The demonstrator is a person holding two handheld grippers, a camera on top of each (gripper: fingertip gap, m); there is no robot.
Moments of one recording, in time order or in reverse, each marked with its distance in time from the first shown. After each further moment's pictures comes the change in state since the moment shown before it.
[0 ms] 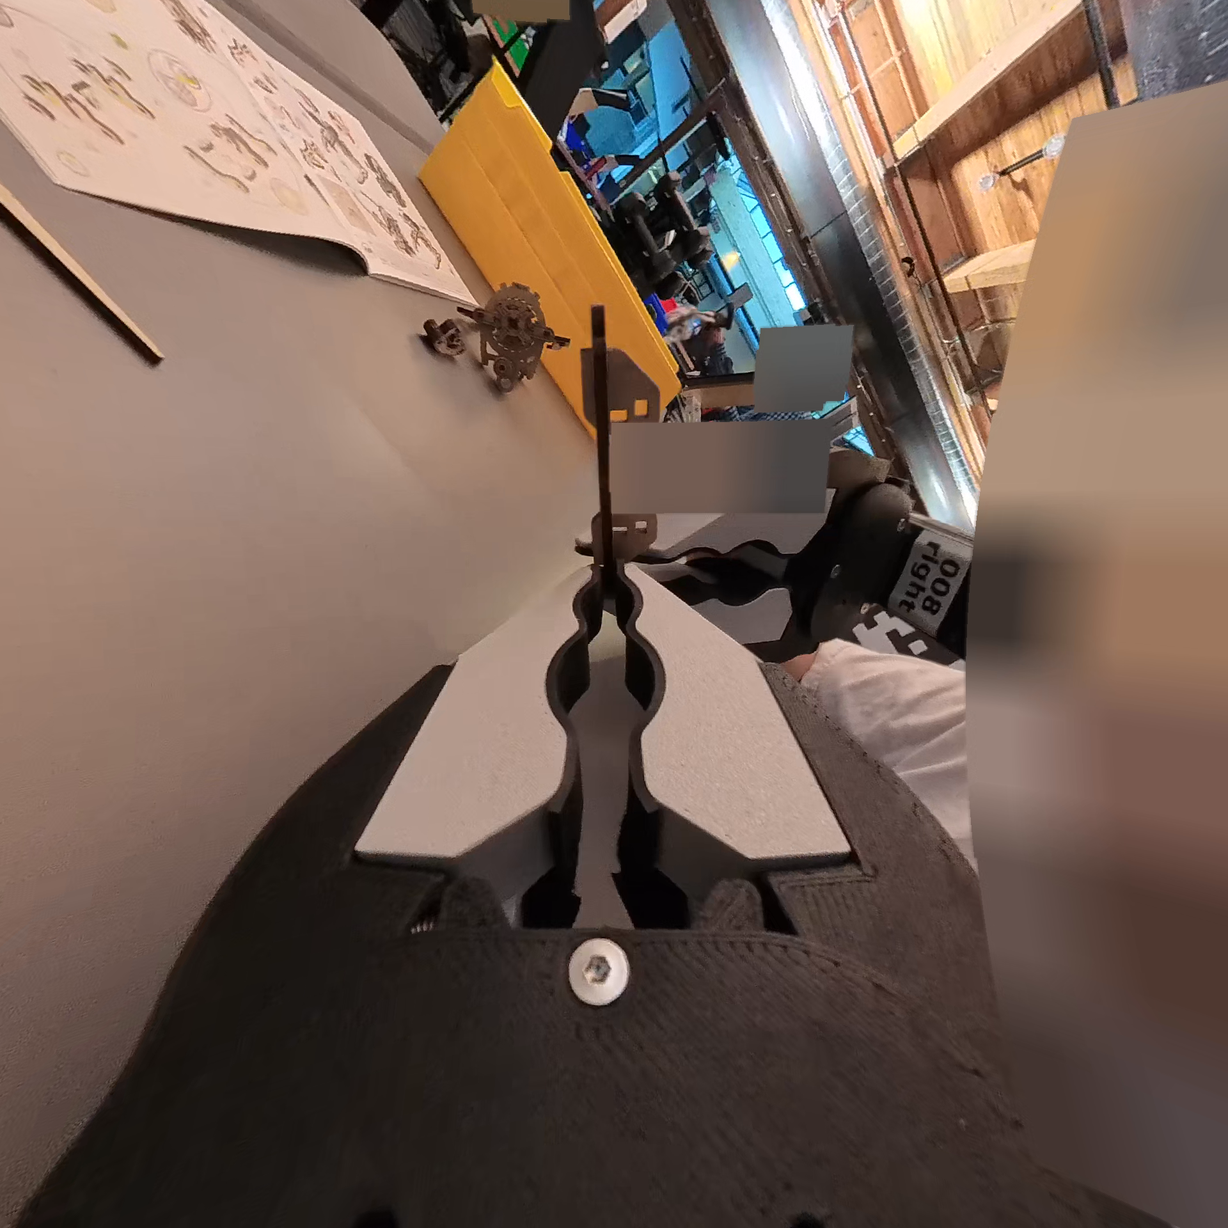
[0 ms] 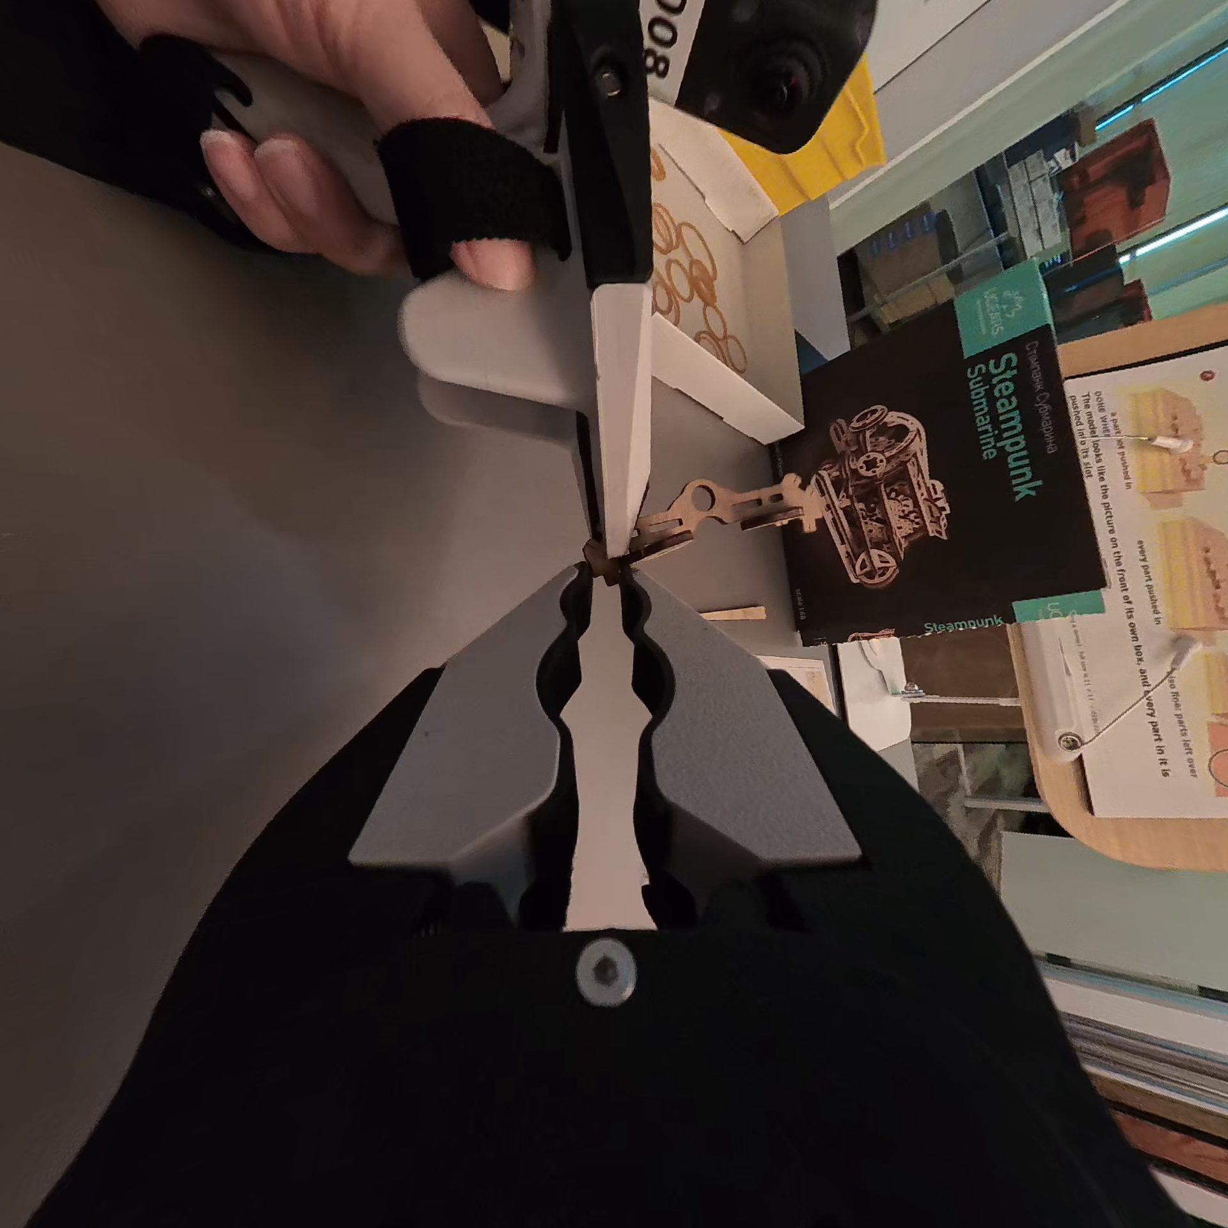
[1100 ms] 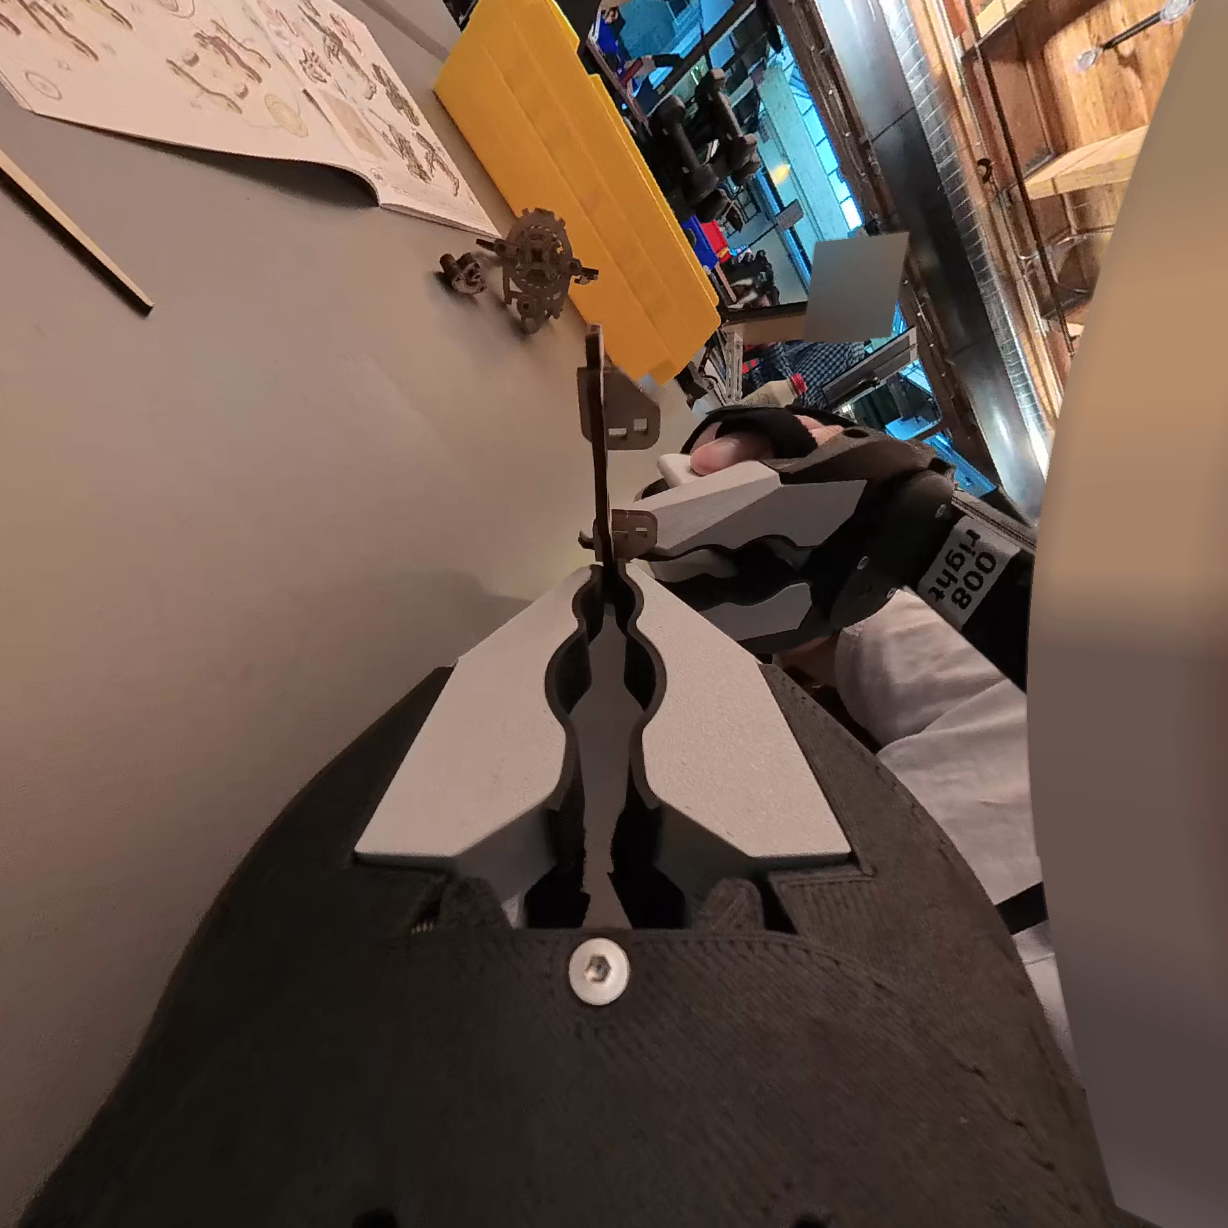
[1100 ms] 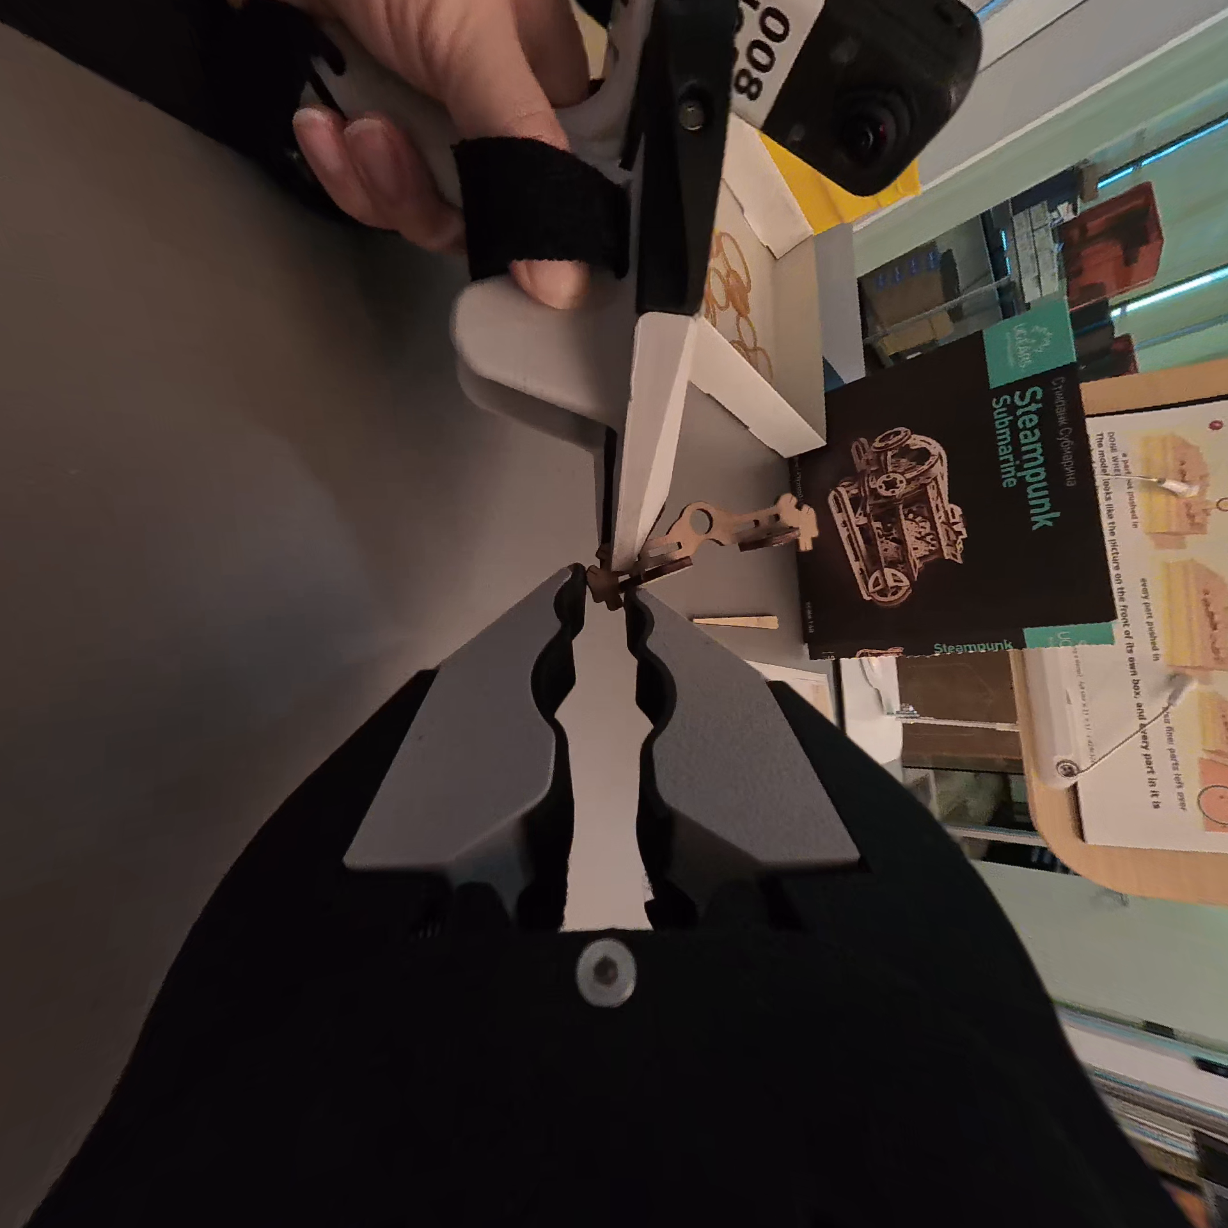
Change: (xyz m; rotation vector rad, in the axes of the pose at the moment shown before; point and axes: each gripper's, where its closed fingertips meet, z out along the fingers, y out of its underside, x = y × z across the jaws) left arm -0.008 0.016 0.005 -0.096 -0.060 0.039; right arm -0.017 0.003 -0.001 0.011 -0.013 -0.076
